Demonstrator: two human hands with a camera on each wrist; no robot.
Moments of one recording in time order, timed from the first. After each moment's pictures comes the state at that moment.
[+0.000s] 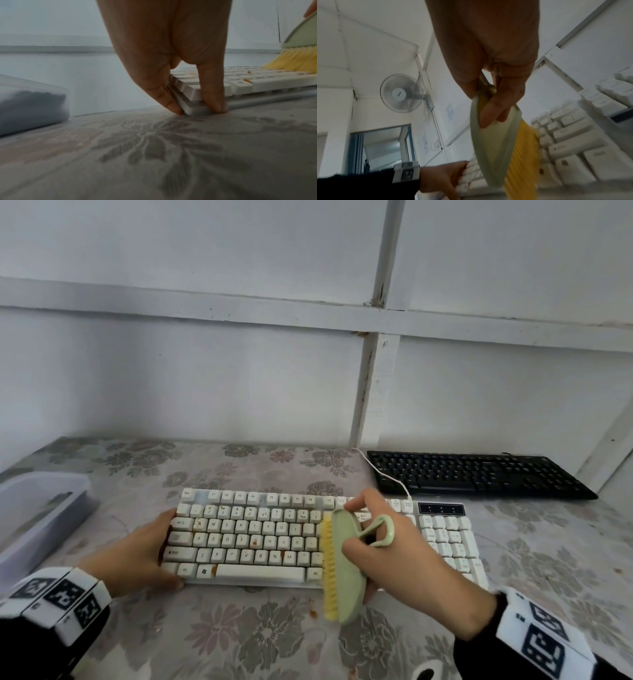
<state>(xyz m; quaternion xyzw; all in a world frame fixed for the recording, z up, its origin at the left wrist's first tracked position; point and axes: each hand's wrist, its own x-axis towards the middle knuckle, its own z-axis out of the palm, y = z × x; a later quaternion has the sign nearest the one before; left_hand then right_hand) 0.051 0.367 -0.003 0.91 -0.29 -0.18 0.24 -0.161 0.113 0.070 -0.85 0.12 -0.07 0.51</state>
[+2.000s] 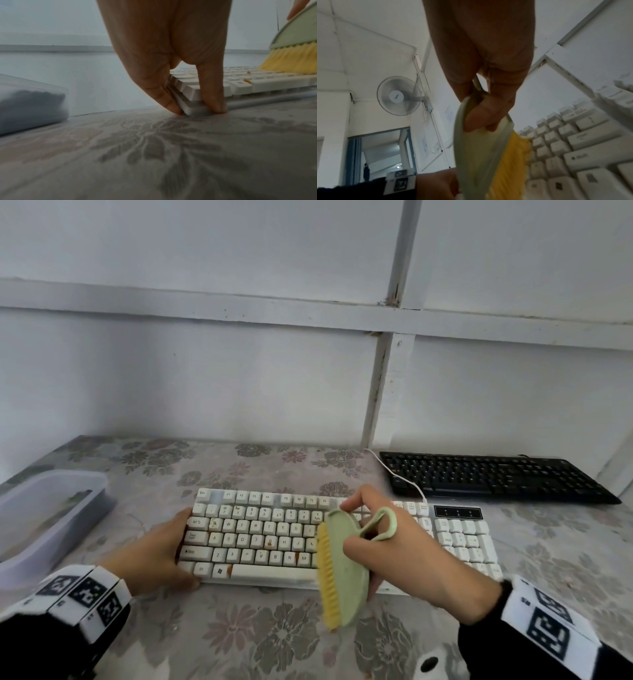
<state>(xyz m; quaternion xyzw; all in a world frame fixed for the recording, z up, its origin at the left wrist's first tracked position) 0.047 0.367 0.003 0.90 -0.30 -0.19 0.24 -0.144 0.115 0.076 -0.83 0.10 -0.03 0.54</state>
